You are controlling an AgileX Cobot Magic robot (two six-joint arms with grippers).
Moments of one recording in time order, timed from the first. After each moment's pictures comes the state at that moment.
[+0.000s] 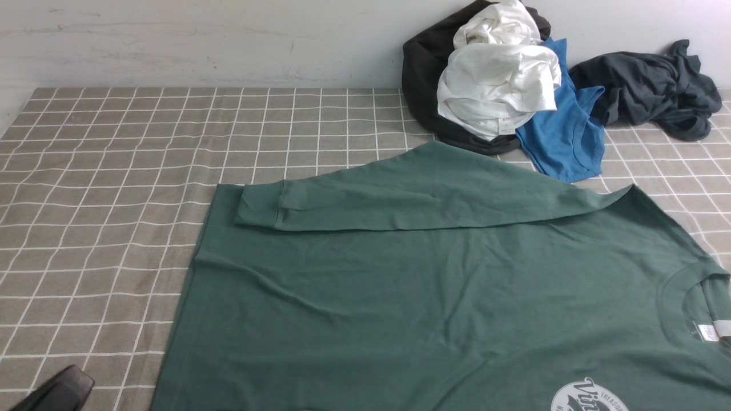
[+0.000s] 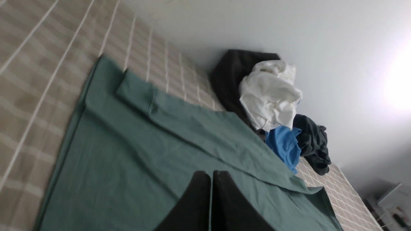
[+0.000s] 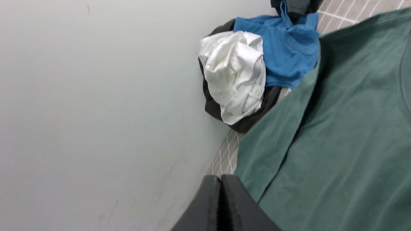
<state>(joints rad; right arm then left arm) -0.03 -0.01 0.03 0.90 0.20 0.22 0.02 -0.01 -0.07 -0.96 0.37 0.20</state>
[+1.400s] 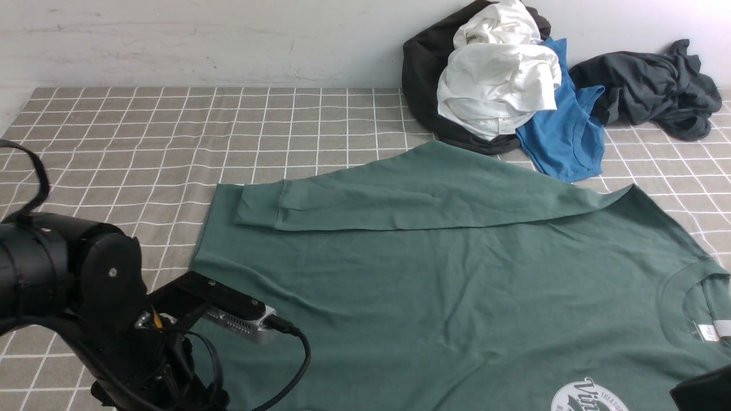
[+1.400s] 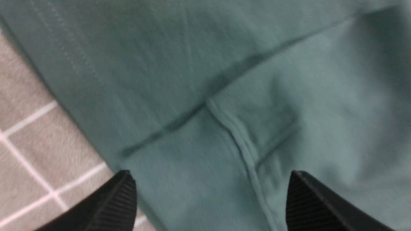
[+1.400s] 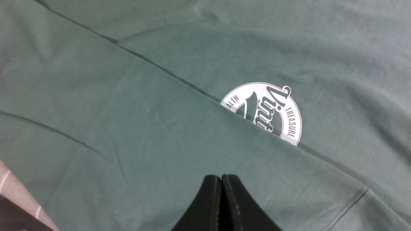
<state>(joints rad) 0.24 0.86 -0.69 0.28 1.10 -0.37 -0.35 1.52 -0.74 -0.15 0.86 0.20</state>
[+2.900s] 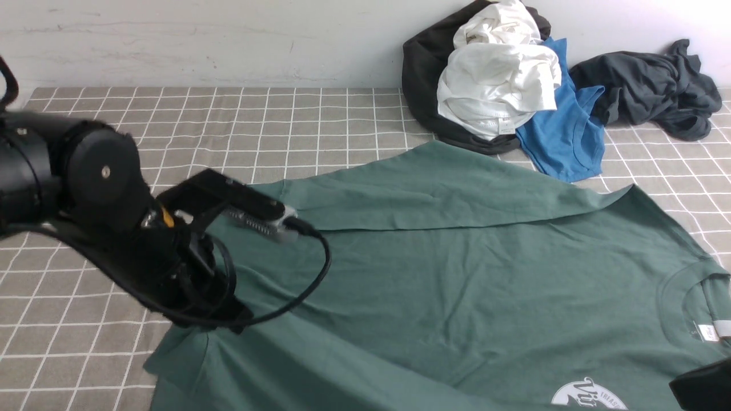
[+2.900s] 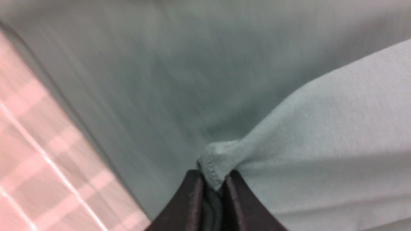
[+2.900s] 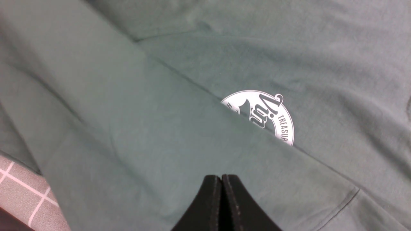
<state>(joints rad) 0.24 0.86 -0.69 0.27 1.08 -0.37 -0.35 1.49 -1.05 -0.12 0.94 0.25</state>
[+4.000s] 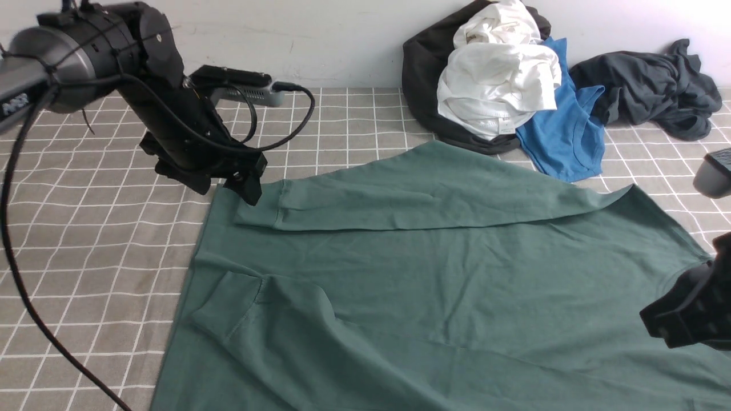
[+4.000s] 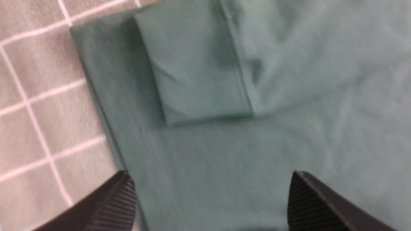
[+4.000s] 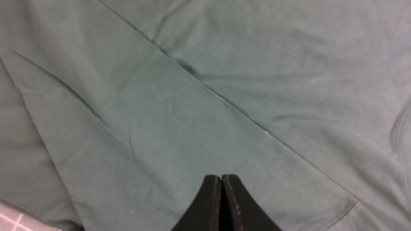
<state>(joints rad) 0.24 1.10 -0.90 0.26 1.11 -0.27 -0.14 2.11 -1.75 -0.21 0.99 0.24</state>
